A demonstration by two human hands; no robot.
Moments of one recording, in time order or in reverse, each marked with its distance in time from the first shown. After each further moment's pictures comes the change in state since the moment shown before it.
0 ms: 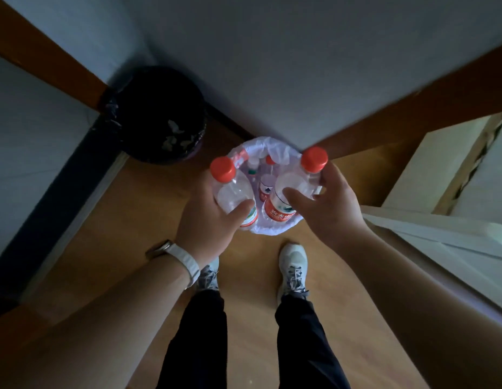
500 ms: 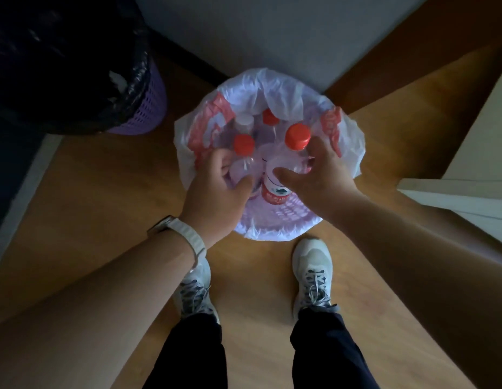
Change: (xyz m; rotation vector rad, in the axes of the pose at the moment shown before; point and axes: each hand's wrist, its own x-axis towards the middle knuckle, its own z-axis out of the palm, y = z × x) left_hand 0.116 -0.179 0.141 0.055 -0.126 0.000; right_hand 0.129 0.181 0.142 -0.062 -0.062 0.093
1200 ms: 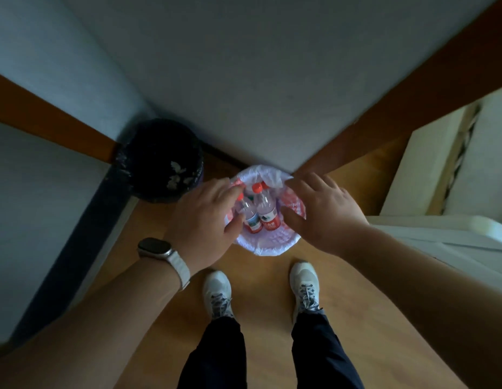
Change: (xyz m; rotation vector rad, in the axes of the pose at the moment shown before) left_hand -0.109 0.211 -0.164 0.797 0.025 0.586; right_hand -0.153 -0.166 -0.171 -0.582 0.058 -0.461
